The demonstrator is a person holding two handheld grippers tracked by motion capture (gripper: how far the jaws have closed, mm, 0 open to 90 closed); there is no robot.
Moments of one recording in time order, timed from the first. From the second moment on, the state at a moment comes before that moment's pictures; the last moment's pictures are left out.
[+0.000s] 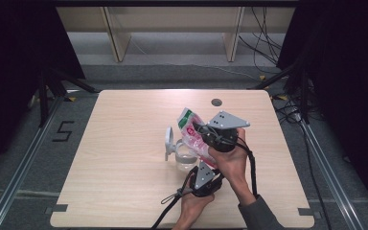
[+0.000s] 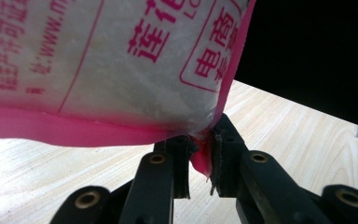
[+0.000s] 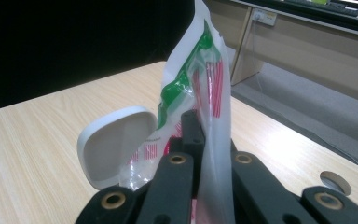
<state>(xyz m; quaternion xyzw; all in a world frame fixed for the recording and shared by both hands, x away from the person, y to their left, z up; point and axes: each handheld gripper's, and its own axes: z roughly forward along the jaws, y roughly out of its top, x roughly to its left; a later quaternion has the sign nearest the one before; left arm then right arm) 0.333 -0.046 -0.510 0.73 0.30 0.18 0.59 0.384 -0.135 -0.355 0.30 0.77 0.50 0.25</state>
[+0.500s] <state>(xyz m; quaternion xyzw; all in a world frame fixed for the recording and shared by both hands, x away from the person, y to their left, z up) 0.336 -0.050 -0.509 0.72 0.31 0.17 0.60 0.385 -0.131 -0.355 0.29 0.78 0.50 0.25</state>
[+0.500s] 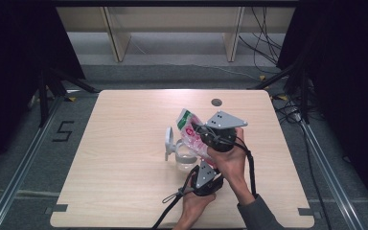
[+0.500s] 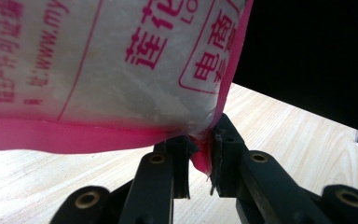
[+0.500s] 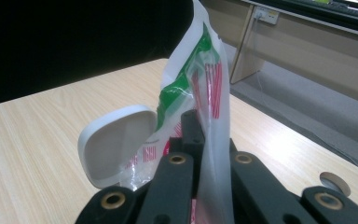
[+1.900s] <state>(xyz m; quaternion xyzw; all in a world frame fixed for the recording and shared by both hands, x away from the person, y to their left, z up) 0.341 -0.055 -0.507 0.71 0.31 0.17 0.61 0.389 -0.125 -0.352 0.27 0.79 0.49 0.26</state>
